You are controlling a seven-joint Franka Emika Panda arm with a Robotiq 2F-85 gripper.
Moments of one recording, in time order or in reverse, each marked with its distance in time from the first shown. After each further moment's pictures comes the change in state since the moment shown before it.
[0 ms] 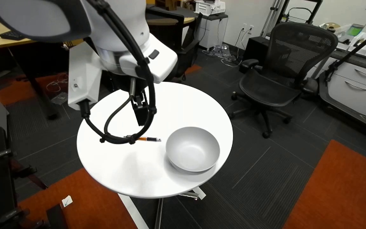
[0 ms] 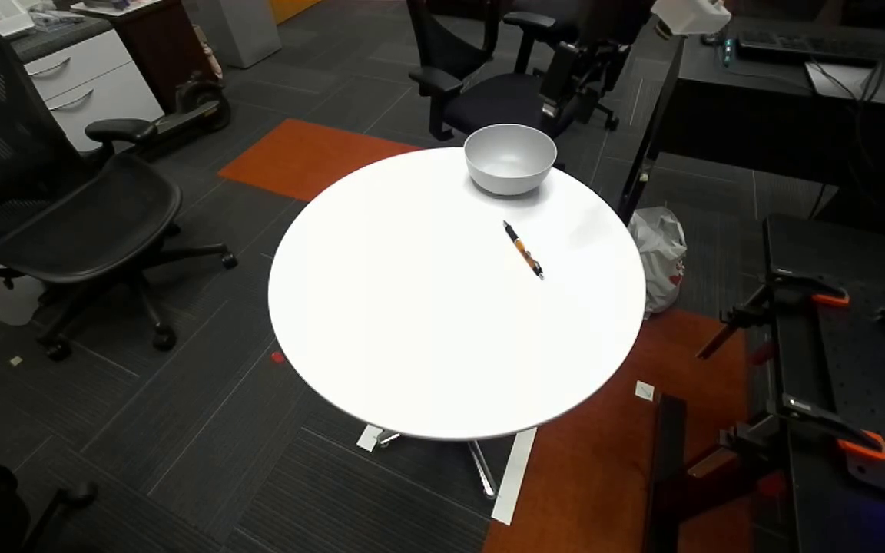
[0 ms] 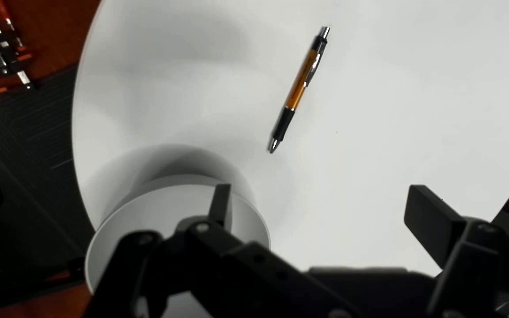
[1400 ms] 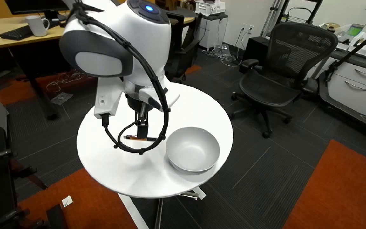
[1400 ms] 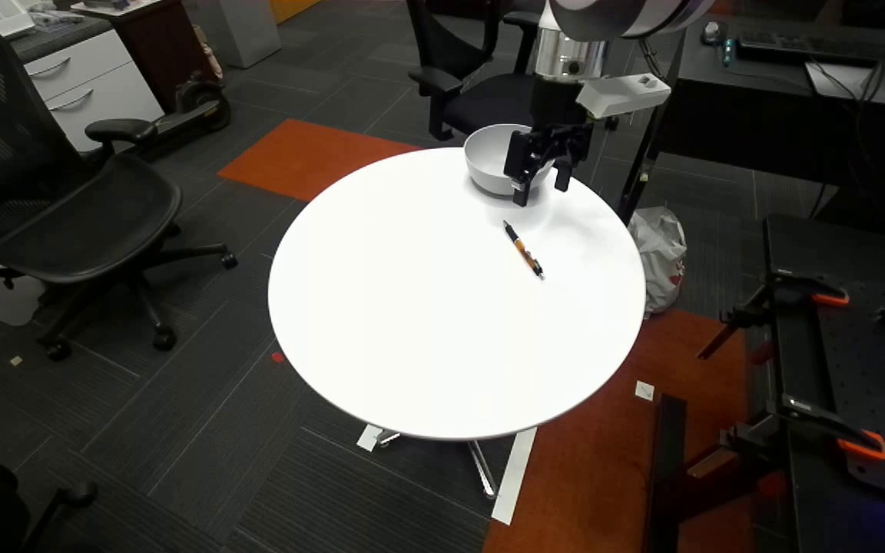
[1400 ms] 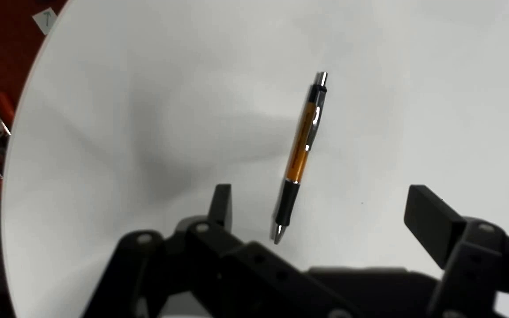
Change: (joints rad) arm -0.027 0.270 0.087 0.162 -0.031 -0.080 0.202
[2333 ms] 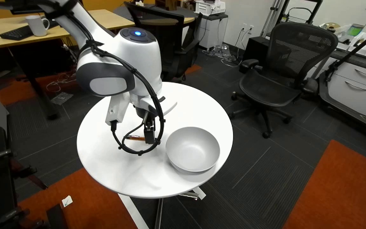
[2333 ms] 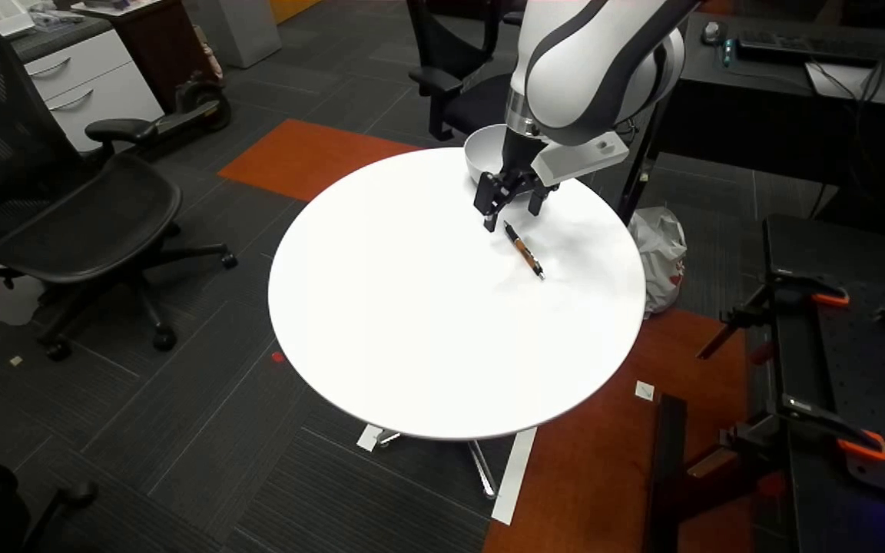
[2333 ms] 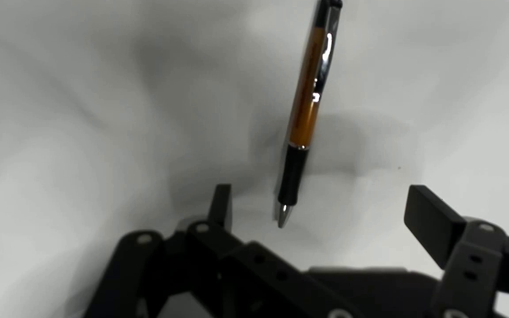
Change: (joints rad) arm 0.073 0.161 0.000 0.029 -0.083 0.299 0.216
